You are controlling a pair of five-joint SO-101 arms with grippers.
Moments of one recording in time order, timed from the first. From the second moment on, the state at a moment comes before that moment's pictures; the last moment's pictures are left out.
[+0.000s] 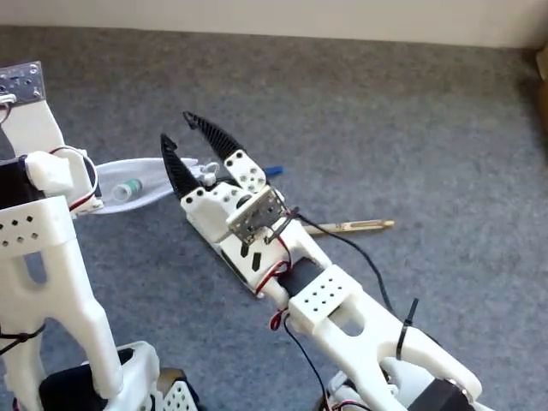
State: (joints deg) left arm -22.8 -24.0 2.3 97.2 8.6; right arm -44.9 -30.7 56.0 -34.7 14.7
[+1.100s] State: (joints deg) left arm -22.8 -24.0 2.3 96.7 8.6; right arm -23.6 -29.4 22.2 32.1 -17.1
